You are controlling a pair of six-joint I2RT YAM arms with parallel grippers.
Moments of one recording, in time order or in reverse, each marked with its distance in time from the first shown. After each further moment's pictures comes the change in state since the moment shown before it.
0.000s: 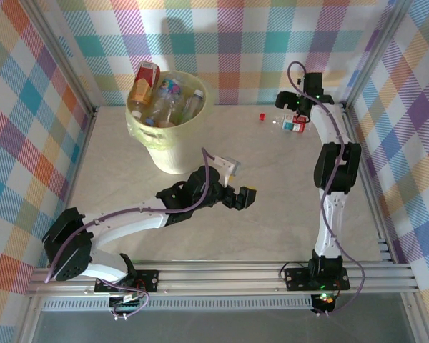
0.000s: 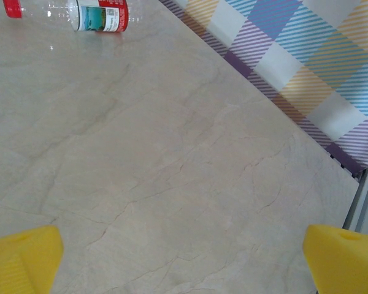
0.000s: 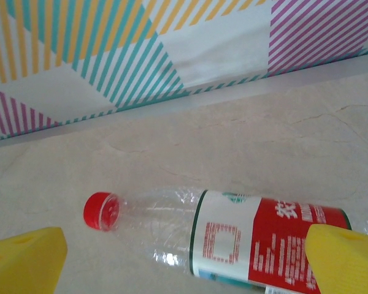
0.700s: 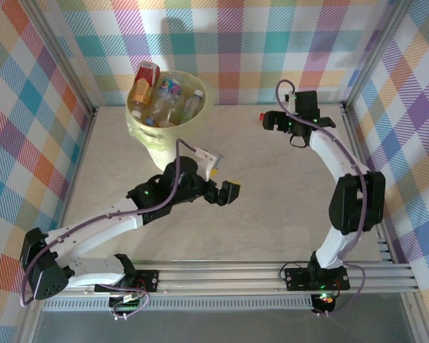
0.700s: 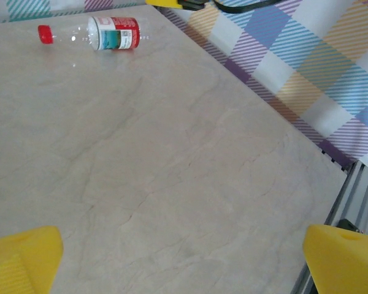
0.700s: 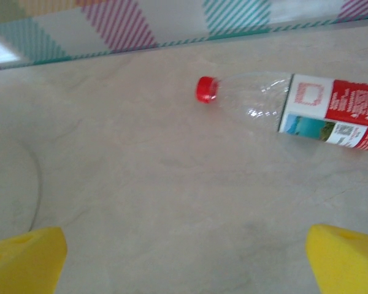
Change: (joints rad) left arm 0.059 -0.195 0.051 -0.239 0.039 0.065; right arm 0.134 -0.602 -0.717 0.153 0.006 -0.019
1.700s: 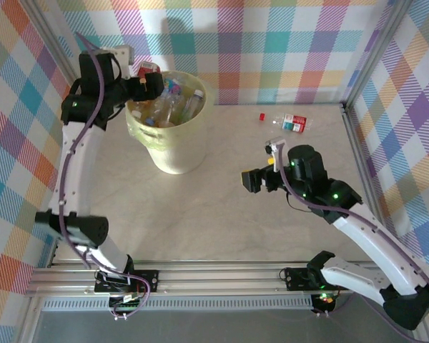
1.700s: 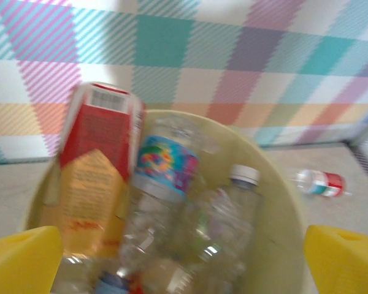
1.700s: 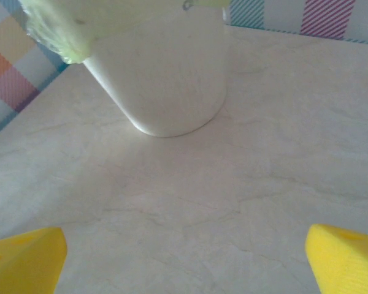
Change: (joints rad) left arm 0.779 0.390 1.051 -0.662 0.171 0.167; right arm 0.497 -0.798 -0.461 -0.132 0.064 -0.009
